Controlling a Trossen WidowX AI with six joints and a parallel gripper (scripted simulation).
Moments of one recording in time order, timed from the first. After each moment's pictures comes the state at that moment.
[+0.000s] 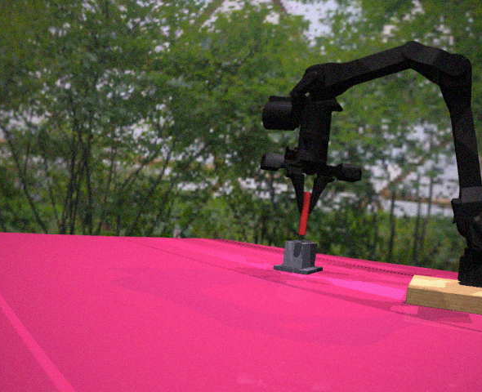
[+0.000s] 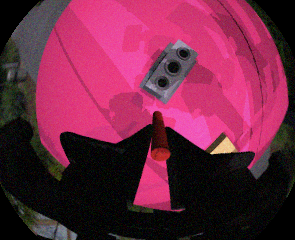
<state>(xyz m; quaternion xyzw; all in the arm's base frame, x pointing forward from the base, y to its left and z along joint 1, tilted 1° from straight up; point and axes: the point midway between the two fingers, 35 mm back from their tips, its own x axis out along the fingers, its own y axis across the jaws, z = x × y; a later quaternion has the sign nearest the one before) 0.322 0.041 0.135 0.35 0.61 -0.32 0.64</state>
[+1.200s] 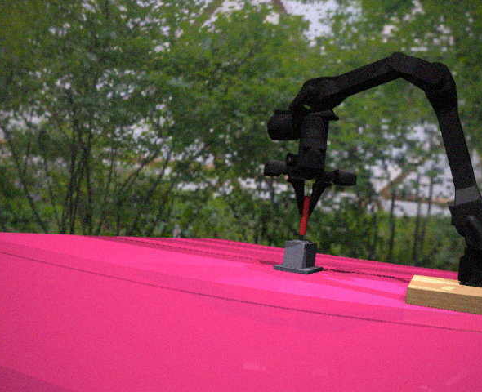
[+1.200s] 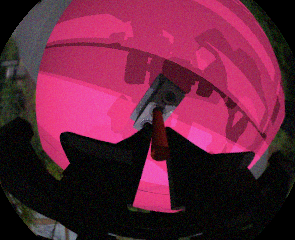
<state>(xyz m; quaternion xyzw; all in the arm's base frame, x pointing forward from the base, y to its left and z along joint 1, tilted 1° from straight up) 0.352 -0.028 0.134 0.34 0.61 -0.32 0.64</state>
